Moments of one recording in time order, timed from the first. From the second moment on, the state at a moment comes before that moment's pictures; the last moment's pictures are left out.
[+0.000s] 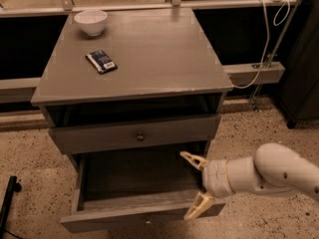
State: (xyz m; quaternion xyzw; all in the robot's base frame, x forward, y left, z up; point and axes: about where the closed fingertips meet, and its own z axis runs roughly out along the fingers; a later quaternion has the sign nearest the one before) arm 0.430 -0.077 0.635 -0.66 0.60 0.22 0.40
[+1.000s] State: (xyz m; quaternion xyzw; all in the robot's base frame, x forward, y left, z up) arm 0.388 -0.080 0.447 -0.67 0.63 0.19 0.34
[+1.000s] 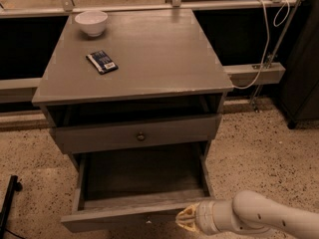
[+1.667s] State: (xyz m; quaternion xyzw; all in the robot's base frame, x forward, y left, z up) arm 0.386 -0.078 0.434 -0.66 0.63 0.19 0.36
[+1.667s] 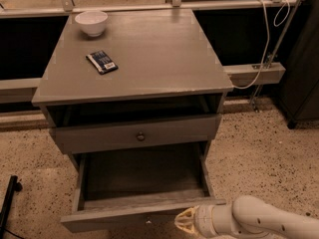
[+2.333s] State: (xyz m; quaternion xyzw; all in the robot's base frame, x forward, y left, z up) arm 0.411 -0.056 0.394 -0.63 0.66 0.17 0.36
